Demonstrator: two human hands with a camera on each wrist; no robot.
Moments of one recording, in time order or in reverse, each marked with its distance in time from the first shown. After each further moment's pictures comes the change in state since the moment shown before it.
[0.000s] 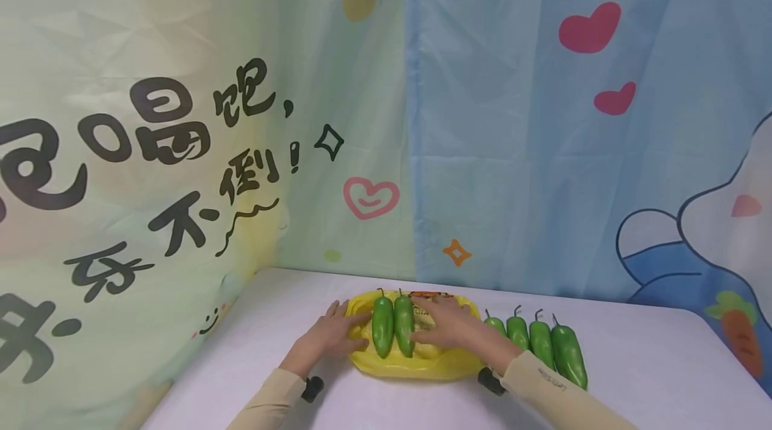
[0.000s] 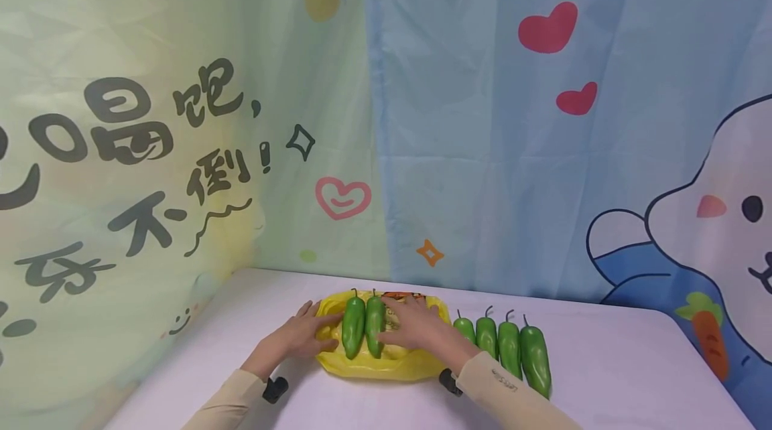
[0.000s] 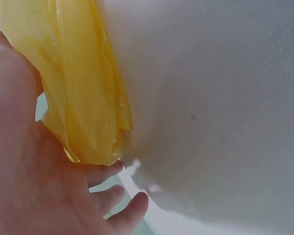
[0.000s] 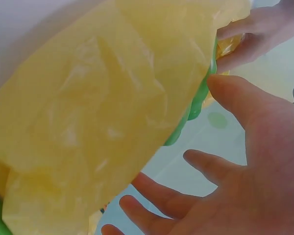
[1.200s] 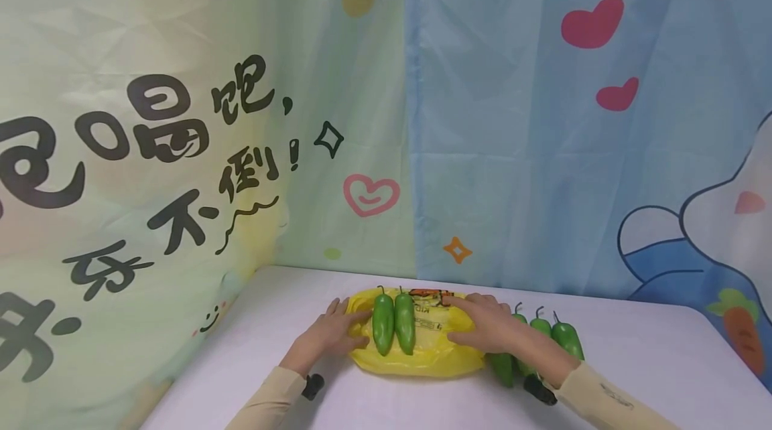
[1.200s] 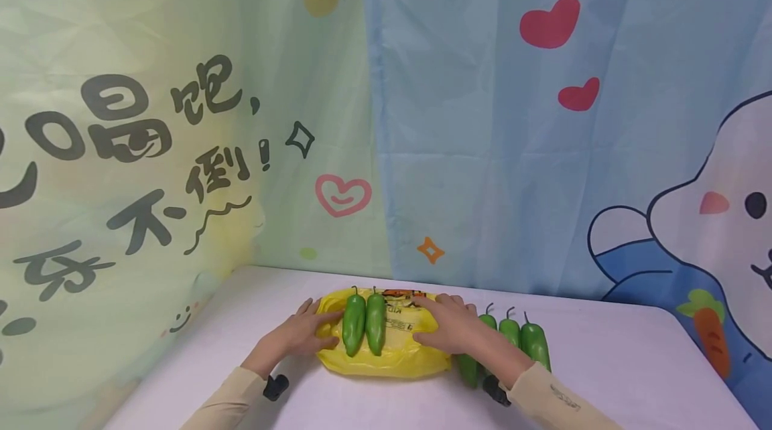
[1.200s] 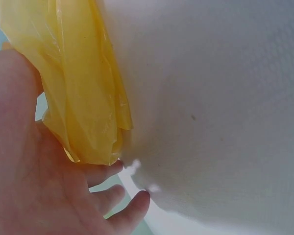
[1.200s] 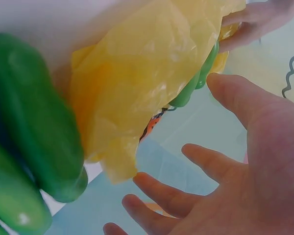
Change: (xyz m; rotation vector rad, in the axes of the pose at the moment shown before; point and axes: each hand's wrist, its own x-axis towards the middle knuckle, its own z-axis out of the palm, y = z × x) left_hand -0.002 0.003 -0.001 0.000 0.000 -0.021; right_hand -0.039 0.038 -0.028 -0.093 0.041 -0.007
